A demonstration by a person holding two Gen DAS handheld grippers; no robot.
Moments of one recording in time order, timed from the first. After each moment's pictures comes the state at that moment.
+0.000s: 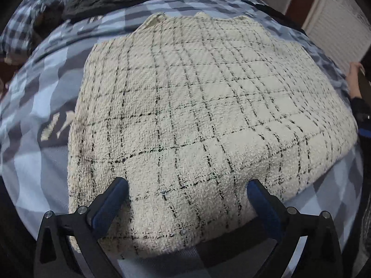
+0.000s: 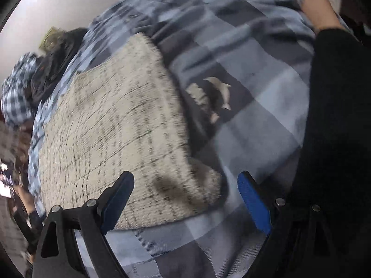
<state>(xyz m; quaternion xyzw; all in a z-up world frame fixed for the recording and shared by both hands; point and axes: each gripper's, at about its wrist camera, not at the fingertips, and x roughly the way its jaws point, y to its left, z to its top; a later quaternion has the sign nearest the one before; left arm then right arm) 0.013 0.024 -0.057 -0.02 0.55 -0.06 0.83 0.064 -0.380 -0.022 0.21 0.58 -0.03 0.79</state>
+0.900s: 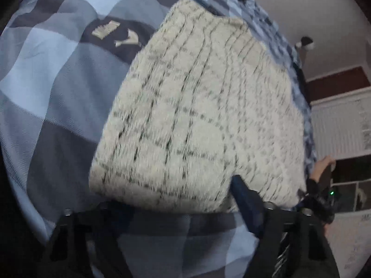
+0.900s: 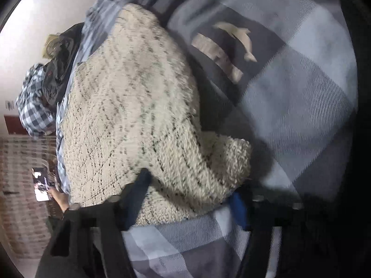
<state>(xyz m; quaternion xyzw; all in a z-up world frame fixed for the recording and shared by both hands) -0.029 0.127 -0.059 -0.36 0.55 -0.03 0.76 0.069 -0.378 -0.055 0.31 0.62 0.05 0.72</state>
